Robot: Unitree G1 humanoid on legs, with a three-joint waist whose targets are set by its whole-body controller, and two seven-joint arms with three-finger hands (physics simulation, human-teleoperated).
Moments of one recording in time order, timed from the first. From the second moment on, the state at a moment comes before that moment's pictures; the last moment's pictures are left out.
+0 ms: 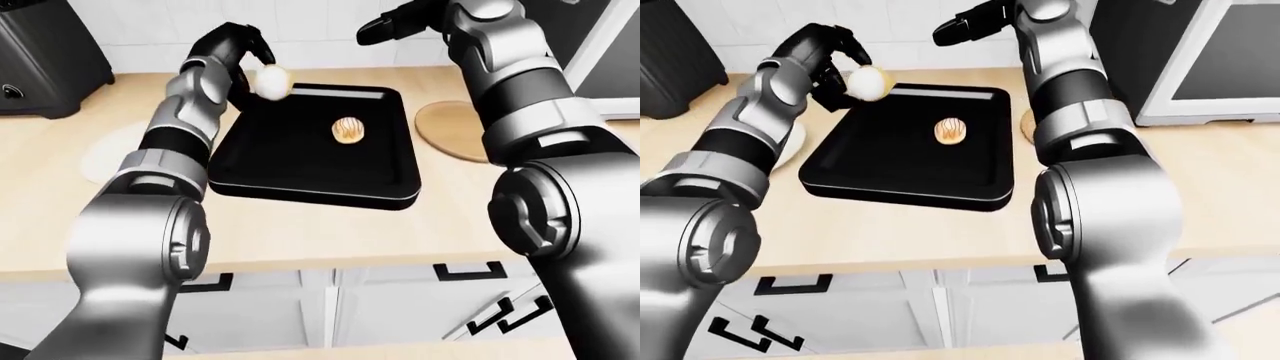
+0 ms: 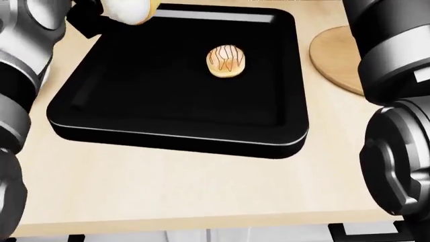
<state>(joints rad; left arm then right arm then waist) -1.51 0.35 0.11 1.39 0.93 -0.10 -0.03 -1.67 -0.32 -0.14 1.29 -0.14 0.14 0.13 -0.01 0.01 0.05</state>
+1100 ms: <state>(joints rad) -1.52 0.31 -0.03 1.39 1.40 -0.06 0.14 -1.68 -0.32 -0.14 1.28 -0.13 0.14 0.14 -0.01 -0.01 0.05</state>
